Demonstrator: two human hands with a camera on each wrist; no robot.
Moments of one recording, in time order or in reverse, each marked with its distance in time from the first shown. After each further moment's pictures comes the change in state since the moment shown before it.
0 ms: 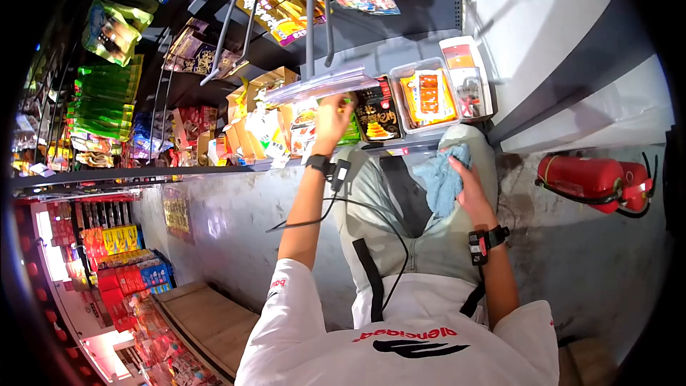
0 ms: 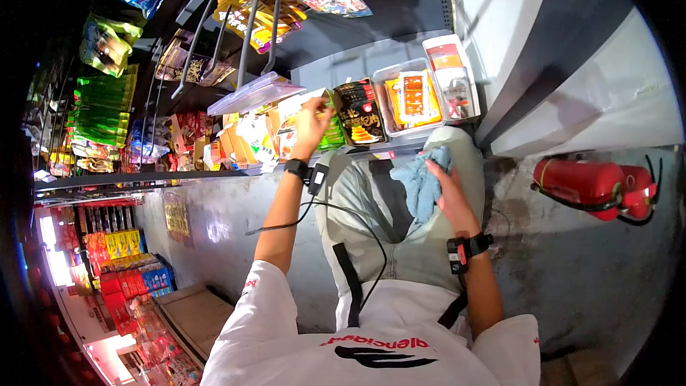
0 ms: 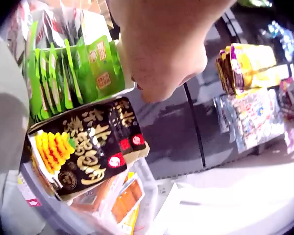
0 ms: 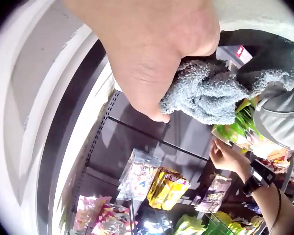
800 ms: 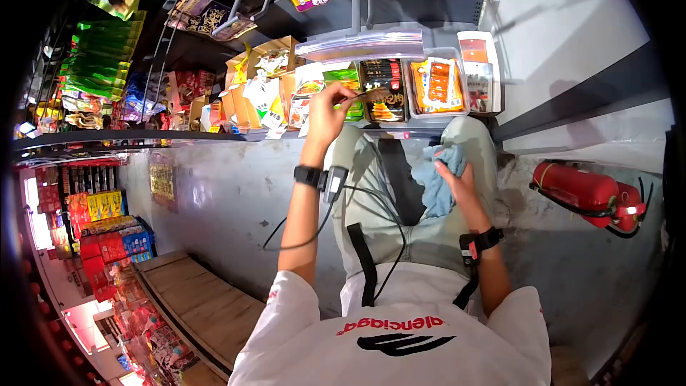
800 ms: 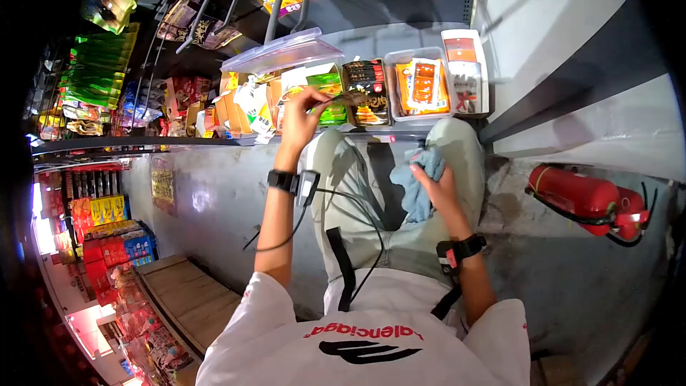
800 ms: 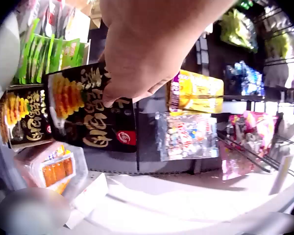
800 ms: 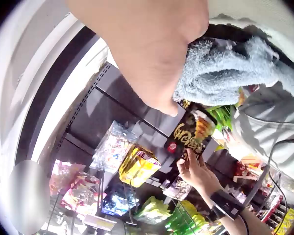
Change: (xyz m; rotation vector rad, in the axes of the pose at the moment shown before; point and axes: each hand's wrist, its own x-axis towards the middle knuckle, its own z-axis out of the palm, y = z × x) left_hand -0.035 0.053 -0.065 -0.475 -0.080 -0.188; right_hand -0.009 0.022 0.003 -0.650 -0.058 -0.215
